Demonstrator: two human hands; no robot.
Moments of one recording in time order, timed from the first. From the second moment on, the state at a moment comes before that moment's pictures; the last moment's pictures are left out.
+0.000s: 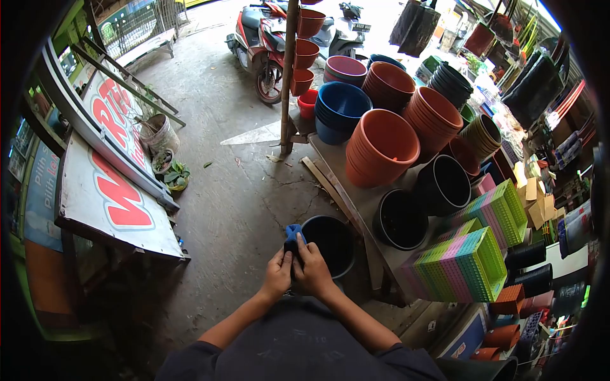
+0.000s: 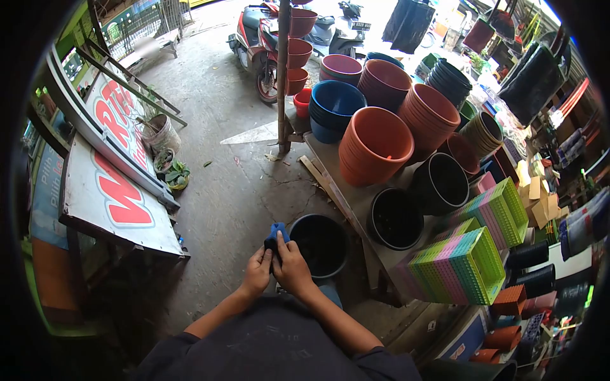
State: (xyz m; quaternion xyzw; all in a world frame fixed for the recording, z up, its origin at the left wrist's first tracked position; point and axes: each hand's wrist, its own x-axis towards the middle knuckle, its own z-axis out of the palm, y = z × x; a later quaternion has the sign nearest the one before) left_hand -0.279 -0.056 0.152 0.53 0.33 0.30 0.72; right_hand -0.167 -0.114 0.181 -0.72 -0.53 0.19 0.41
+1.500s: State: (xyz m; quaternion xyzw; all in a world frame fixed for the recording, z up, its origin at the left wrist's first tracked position) left_hand -0.260 -0.058 0.109 0.31 0.30 0.05 0.90; right_hand -0.116 -0.154 0.102 -0.55 0.02 0.61 0.57
